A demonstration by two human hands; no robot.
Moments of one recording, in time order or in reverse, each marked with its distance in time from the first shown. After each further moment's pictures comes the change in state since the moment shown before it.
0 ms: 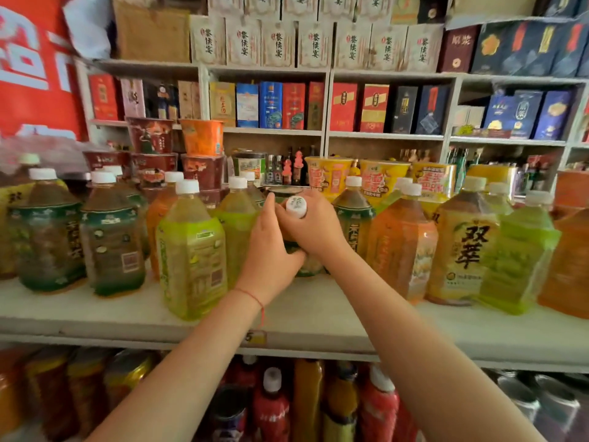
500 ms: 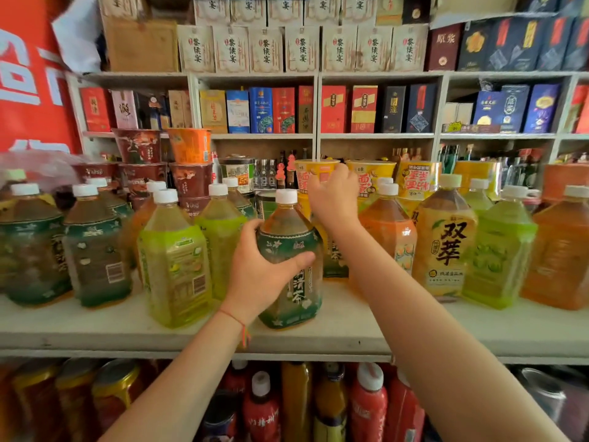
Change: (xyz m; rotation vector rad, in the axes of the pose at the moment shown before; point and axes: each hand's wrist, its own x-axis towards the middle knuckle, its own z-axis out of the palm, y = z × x) left_hand -0.021 0.010 0.013 -0.246 0.077 -0.084; right_hand 0.030 0.010 -0.055 0.006 0.230 0.314
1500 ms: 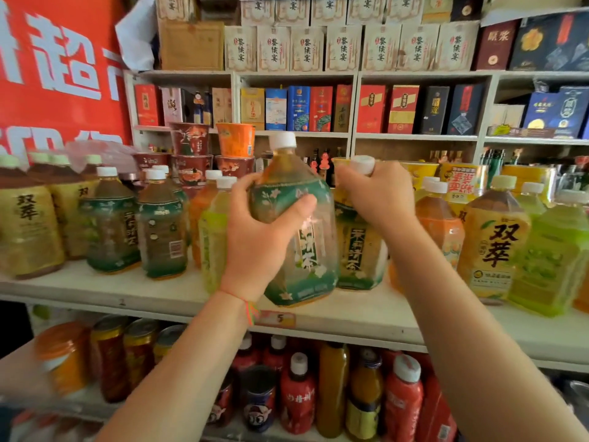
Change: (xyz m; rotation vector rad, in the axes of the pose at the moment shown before) left_hand -0.023 0.050 -0.069 -0.265 0.254 0.093; right_hand -0.060 -0.049 -0.037 0.038 -0.093 -0.108
